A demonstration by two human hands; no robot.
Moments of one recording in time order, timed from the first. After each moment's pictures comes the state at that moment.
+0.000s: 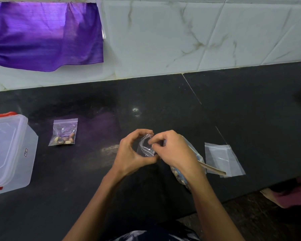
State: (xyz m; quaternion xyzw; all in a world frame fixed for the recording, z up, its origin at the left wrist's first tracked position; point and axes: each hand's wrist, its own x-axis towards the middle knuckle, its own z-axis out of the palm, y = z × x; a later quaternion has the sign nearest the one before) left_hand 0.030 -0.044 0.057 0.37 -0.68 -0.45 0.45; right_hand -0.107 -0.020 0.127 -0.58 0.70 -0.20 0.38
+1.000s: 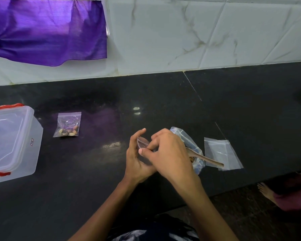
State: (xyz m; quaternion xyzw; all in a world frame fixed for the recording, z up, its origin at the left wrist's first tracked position) left_hand 0.007 -0.004 0.022 0.36 -0.61 -0.41 0.58; right_hand -0.080 0.022 0.144 -0.63 0.71 -0.16 0.26
